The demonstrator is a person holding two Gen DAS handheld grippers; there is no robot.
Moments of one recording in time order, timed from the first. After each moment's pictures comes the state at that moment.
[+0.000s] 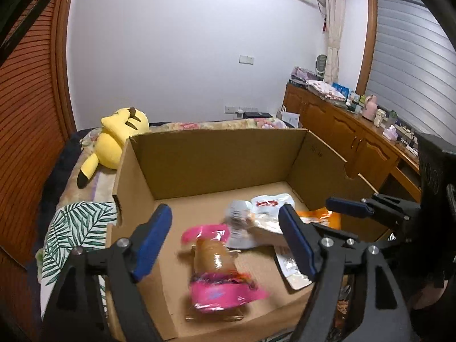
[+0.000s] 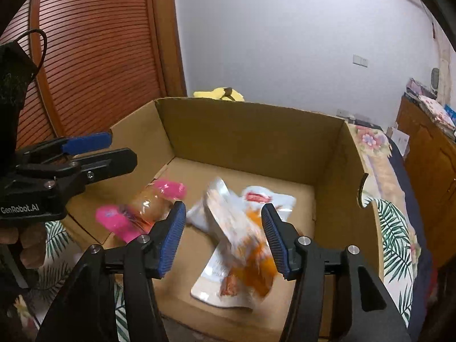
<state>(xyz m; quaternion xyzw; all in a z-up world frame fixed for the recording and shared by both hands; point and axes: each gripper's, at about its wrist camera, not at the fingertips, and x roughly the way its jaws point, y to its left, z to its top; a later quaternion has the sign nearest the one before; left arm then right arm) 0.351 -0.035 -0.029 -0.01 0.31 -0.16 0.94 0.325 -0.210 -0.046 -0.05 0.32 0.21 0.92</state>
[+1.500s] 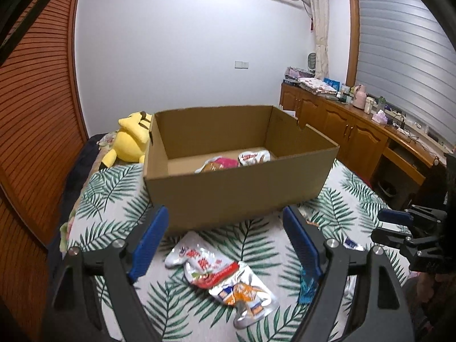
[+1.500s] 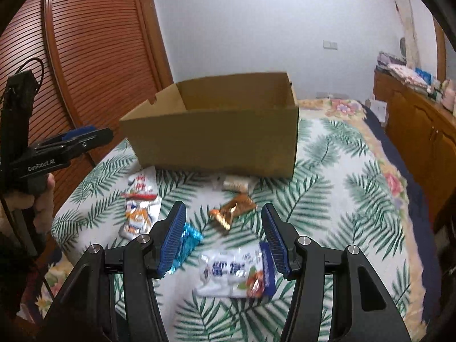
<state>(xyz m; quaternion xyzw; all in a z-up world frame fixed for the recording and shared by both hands) 0.168 -0.017 -0.026 0.02 0.29 -0.15 0.95 0.112 -0.267 -0.062 0.02 0.33 0.17 0.93</state>
